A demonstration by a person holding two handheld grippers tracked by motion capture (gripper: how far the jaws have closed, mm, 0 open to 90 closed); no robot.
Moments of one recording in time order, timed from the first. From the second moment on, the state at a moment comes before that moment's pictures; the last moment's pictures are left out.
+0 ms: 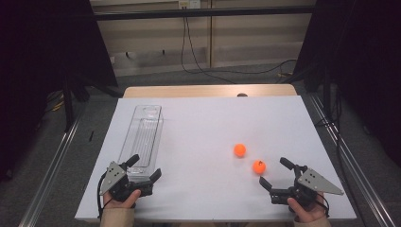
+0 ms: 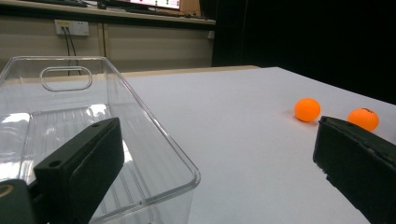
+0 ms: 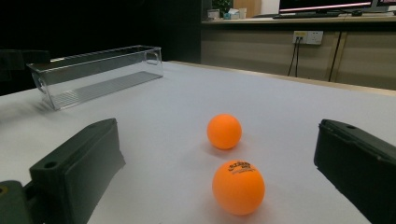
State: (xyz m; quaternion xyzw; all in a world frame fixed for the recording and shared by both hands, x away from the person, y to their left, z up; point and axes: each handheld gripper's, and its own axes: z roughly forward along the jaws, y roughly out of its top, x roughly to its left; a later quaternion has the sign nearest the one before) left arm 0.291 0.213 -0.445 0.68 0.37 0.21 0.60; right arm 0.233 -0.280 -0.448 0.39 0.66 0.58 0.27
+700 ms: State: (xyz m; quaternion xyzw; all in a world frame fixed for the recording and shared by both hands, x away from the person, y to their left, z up) left arm 0.294 0.204 -0.446 0.68 0.36 0.20 0.60; right arm 0.233 -0.280 -0.448 0.39 0.66 0.58 0.27
